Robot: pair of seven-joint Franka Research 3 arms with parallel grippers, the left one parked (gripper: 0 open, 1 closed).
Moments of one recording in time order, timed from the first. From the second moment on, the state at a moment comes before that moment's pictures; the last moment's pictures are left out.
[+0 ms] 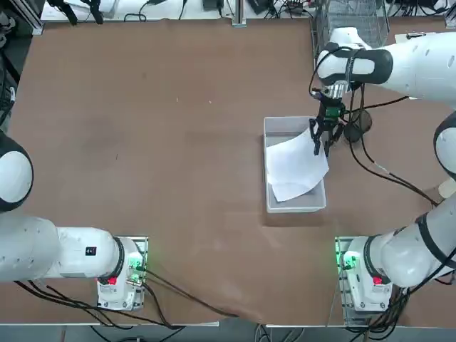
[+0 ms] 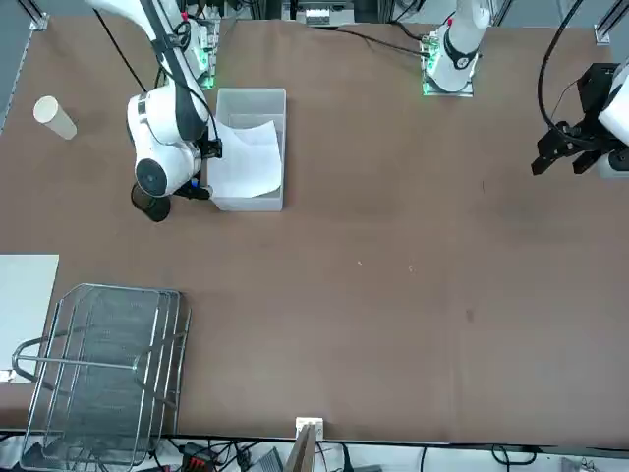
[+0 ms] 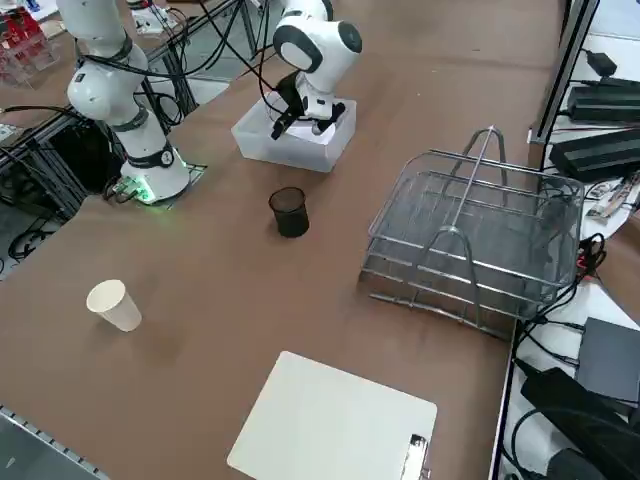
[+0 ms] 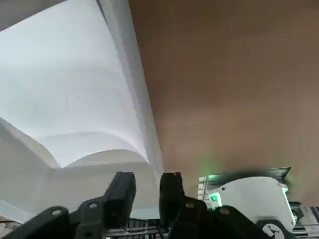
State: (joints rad) arm 0.32 0.23 0.01 -2.18 0.25 1.74 0.33
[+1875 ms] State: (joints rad) arm -0.16 0.18 -0.04 -1.45 0.42 1.38 0.33
